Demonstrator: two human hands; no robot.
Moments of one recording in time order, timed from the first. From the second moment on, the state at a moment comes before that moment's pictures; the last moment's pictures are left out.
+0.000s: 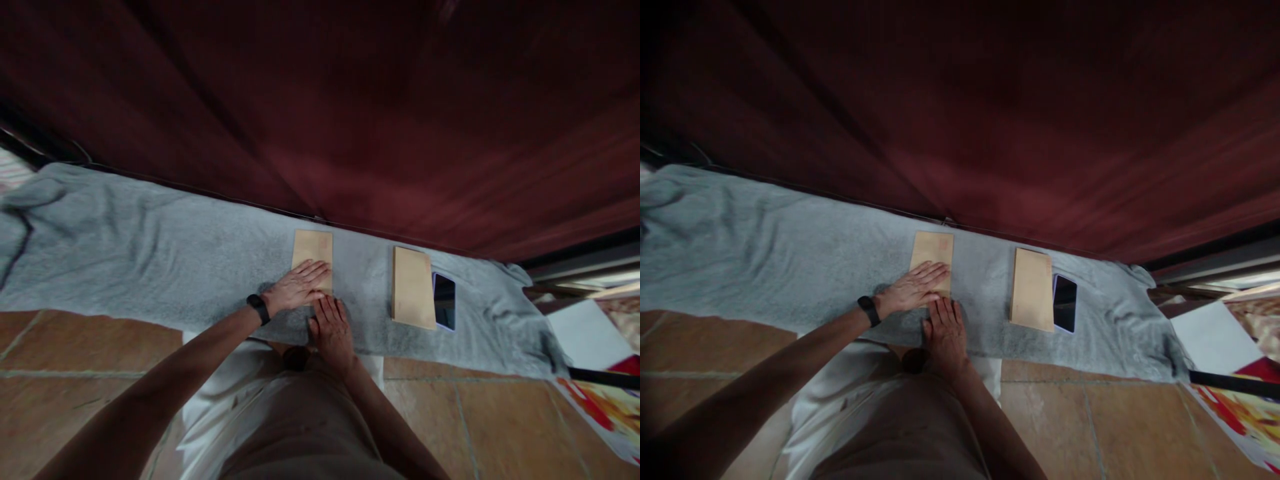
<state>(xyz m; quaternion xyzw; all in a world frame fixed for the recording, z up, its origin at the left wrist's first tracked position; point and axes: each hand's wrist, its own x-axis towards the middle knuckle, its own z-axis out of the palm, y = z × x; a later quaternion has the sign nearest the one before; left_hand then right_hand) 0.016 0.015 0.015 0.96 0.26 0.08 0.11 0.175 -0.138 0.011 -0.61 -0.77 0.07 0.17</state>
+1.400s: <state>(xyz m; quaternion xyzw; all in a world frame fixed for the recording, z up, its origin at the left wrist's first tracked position) 0.042 -0.066 0.061 0.37 0.49 0.37 0.69 0.183 -0.093 0.042 -0.58 -0.31 0.44 0.62</state>
